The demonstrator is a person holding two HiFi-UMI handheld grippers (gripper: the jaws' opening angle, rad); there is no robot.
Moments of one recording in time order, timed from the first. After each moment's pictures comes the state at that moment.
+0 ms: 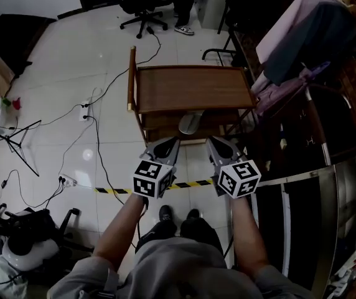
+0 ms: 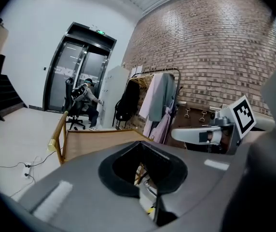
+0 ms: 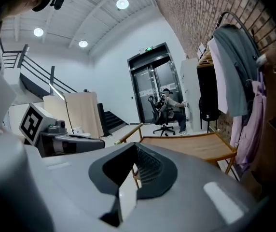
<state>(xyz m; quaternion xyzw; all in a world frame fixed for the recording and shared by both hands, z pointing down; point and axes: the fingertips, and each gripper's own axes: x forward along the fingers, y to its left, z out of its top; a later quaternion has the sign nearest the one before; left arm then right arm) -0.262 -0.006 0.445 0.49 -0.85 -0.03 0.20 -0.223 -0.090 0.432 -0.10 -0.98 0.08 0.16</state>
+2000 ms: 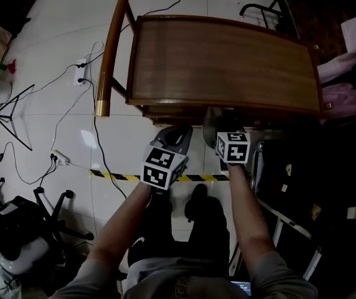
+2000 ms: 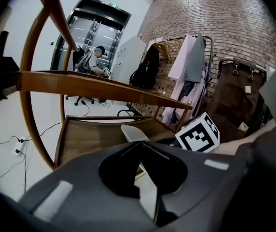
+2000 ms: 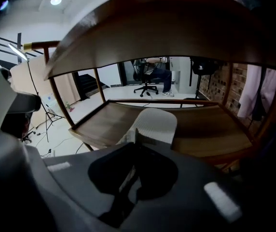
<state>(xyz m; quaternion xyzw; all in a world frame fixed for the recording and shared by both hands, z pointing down) -0.428 -0.071 0.761 0.45 -0.84 -0.02 0.31 -0.433 -0.192 0.861 -0.02 -0.92 0.06 0.38</state>
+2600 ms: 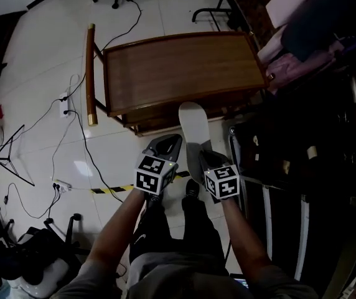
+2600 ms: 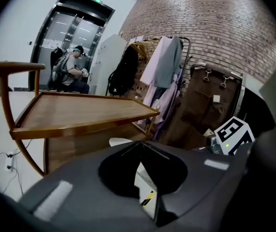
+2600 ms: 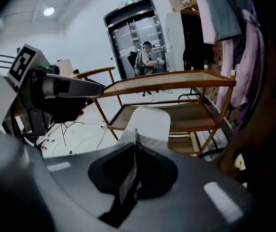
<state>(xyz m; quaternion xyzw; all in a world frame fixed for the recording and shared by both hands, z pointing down) -0.338 -0.107 0.647 0.54 -0.78 0.01 0.30 -0.253 -0.151 0.725 -0.03 -0.91 0.11 0.39</state>
